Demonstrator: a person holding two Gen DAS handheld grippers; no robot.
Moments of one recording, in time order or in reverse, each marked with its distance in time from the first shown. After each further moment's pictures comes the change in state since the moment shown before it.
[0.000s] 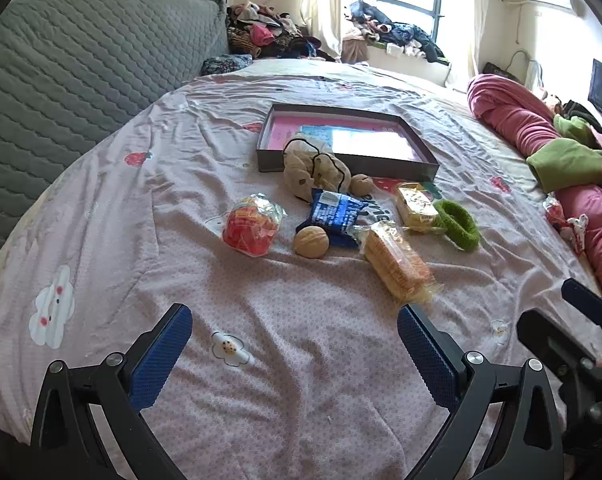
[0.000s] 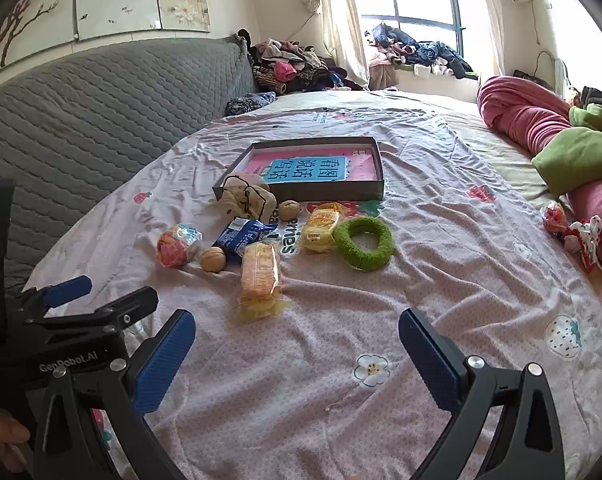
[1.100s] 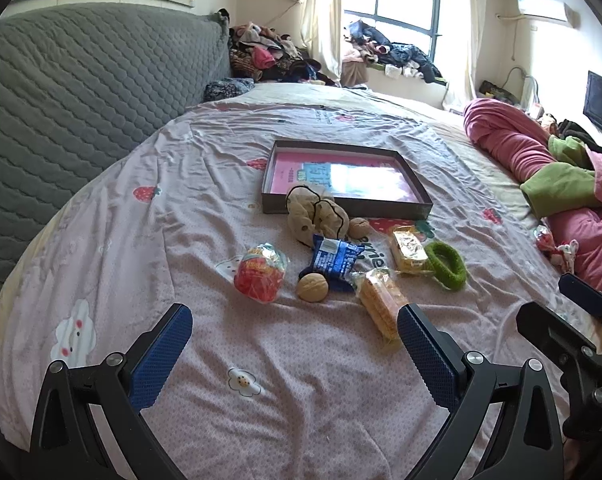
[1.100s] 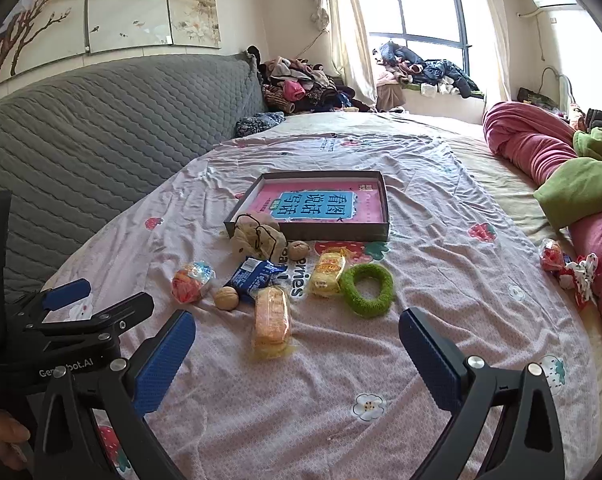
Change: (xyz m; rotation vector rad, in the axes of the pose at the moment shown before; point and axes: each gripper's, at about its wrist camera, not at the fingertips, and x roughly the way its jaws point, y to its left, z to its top) left arm -0.030 0.007 0.033 -0.007 -0.073 -0.014; right arm -0.020 0.008 0.039 -0.032 -0.058 0.010
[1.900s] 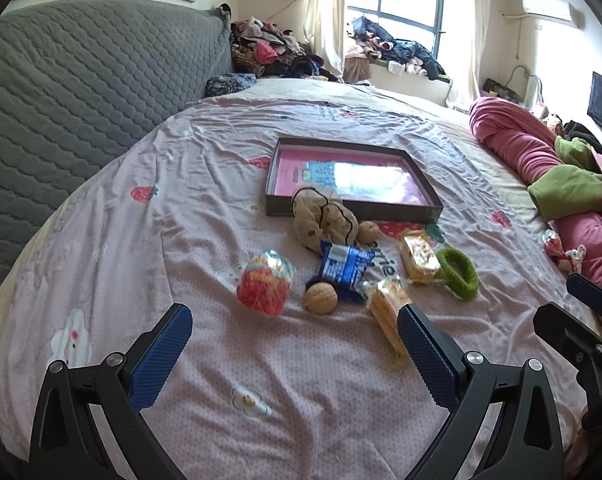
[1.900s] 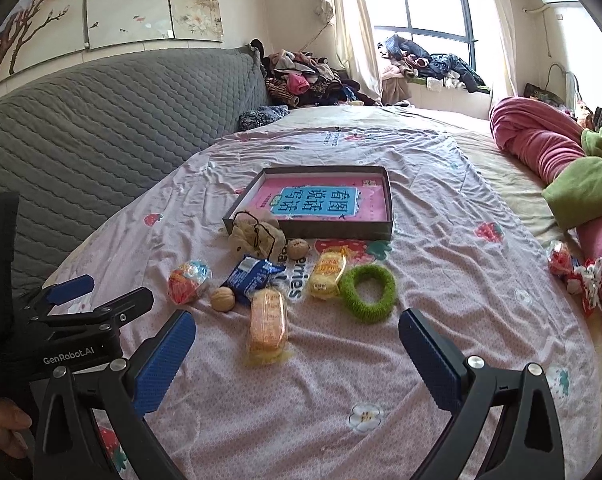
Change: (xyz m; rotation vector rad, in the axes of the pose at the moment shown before) left arm 0.022 0.006 0.016 -0.007 0.016 0.001; right arm 0.016 -0.009 0.012 -0.007 0.027 0.017
